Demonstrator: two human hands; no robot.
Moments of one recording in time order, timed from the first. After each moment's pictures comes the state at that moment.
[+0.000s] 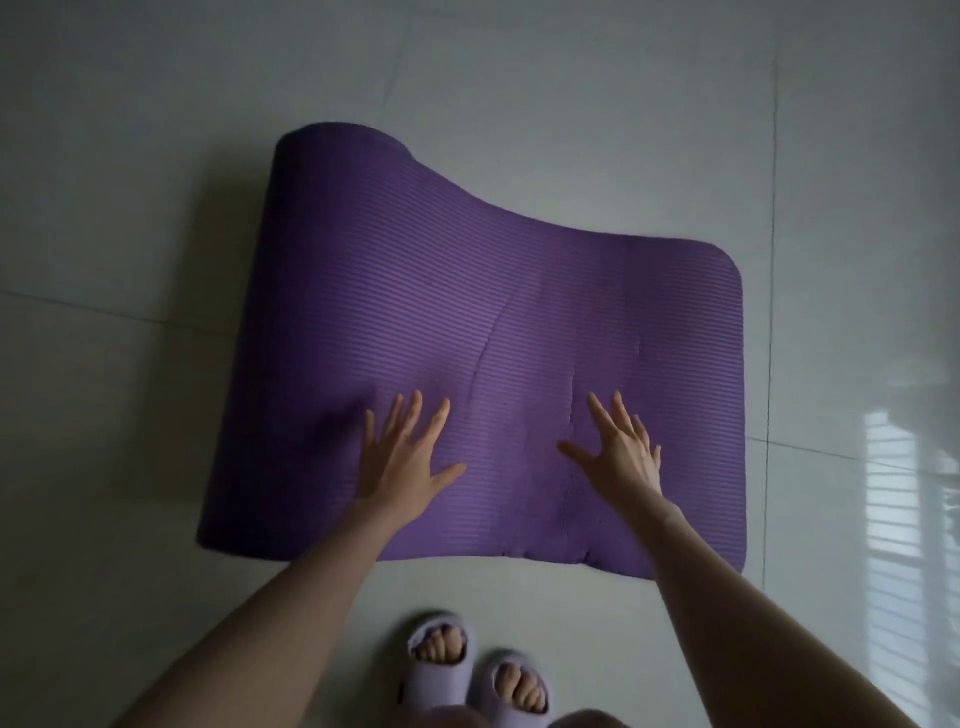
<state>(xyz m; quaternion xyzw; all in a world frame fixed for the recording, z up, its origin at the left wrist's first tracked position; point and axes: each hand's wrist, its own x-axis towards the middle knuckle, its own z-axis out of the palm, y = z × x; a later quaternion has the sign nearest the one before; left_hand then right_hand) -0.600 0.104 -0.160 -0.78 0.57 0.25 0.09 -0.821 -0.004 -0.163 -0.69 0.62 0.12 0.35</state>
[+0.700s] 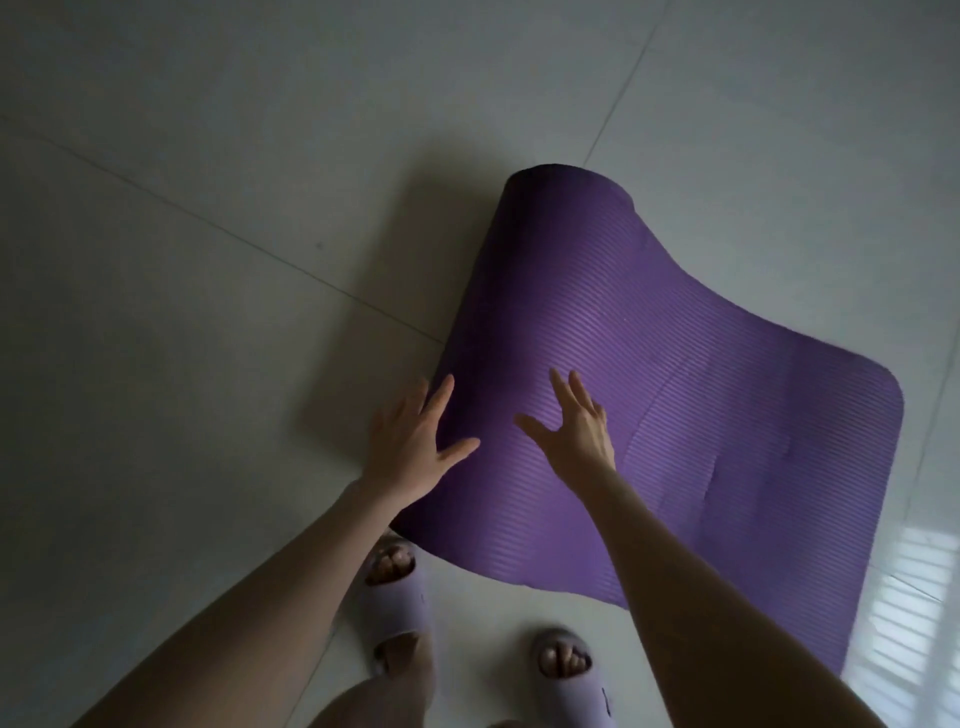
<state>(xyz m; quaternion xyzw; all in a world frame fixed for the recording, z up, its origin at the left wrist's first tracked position) -0.373 0.182 -0.095 -0.85 0.44 0.28 -0.04 -0.520 0.047 -0.097 -0.76 0.50 0.11 0.39</state>
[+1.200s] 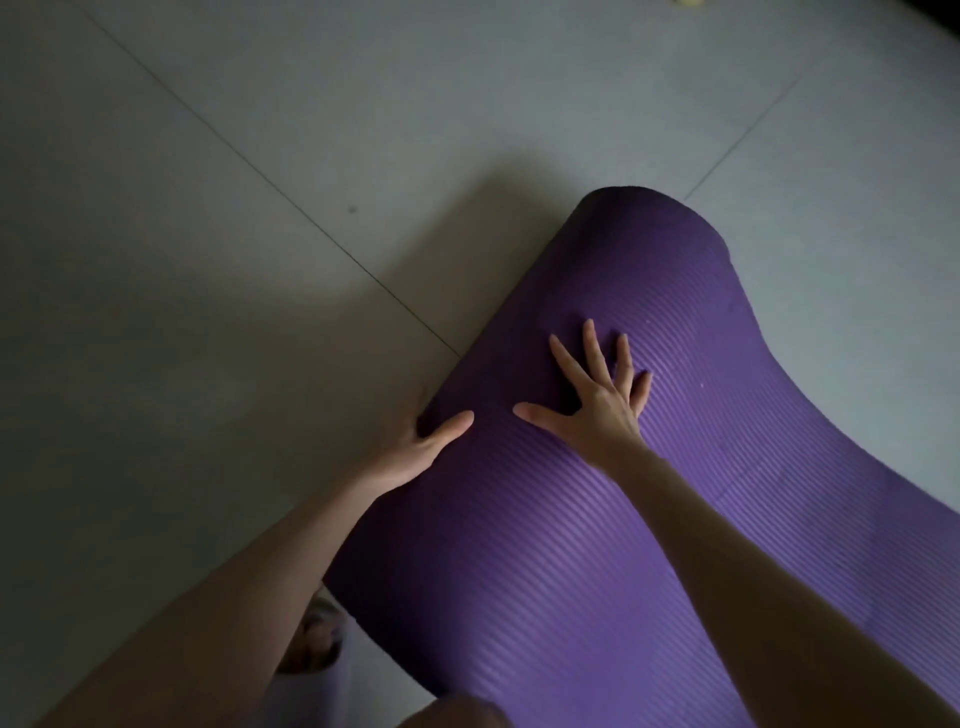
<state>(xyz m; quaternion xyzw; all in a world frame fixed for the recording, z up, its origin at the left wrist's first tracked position) -0.351 0.176 -0.248 -0.80 0.12 0.42 -0.41 -0.454 -0.014 -0.232 -0.91 0.31 0.09 0.24</state>
